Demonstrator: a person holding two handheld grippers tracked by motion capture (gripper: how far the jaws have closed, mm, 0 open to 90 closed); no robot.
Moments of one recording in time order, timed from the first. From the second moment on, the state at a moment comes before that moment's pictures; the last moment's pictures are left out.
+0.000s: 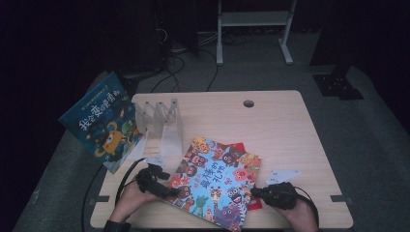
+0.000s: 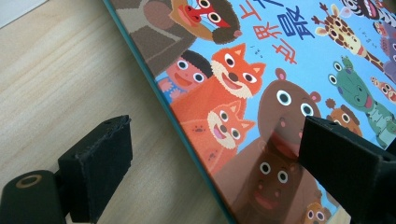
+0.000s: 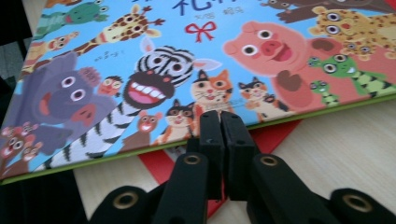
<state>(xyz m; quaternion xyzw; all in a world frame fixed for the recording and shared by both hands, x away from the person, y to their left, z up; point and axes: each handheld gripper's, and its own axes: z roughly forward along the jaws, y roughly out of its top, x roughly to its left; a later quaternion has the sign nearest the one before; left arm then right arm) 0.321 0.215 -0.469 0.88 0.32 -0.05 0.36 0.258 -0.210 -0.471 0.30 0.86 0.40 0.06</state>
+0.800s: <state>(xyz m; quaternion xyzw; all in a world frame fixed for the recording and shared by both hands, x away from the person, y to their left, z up) 0.330 0.227 -0.477 0.86 0.33 -0.08 0.37 0.257 -0.185 -0.469 0.28 0.87 0.40 0.06</state>
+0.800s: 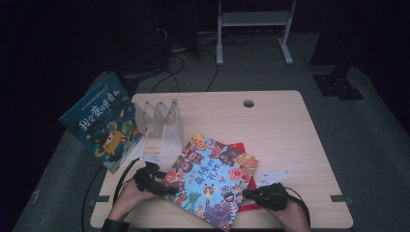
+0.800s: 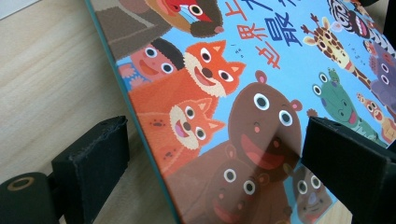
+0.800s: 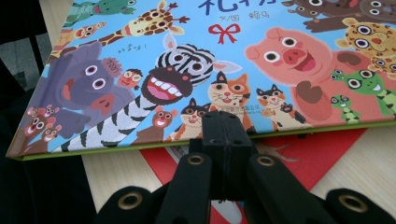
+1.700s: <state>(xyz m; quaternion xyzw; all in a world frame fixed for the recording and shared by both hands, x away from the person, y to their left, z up) 0.353 0.232 -0.459 0.84 0.35 -0.10 0.40 0.264 -0.173 -0.472 0.27 0.87 0.40 0.06</state>
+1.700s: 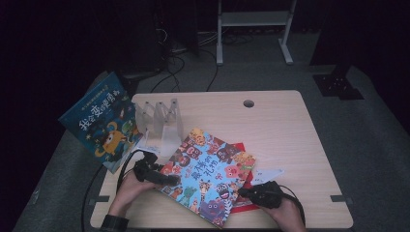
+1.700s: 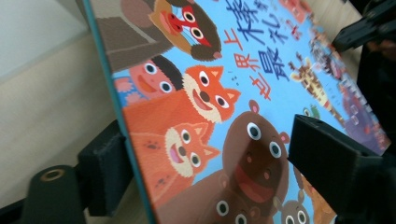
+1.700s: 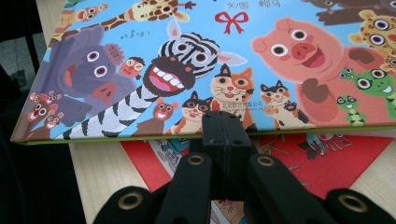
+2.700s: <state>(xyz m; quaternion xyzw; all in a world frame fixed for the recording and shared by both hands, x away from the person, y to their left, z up) 0.376 0.207 -0.374 0.85 0.32 -0.05 0.42 0.282 -0.149 -0.472 0.25 0.87 0.42 0.05</state>
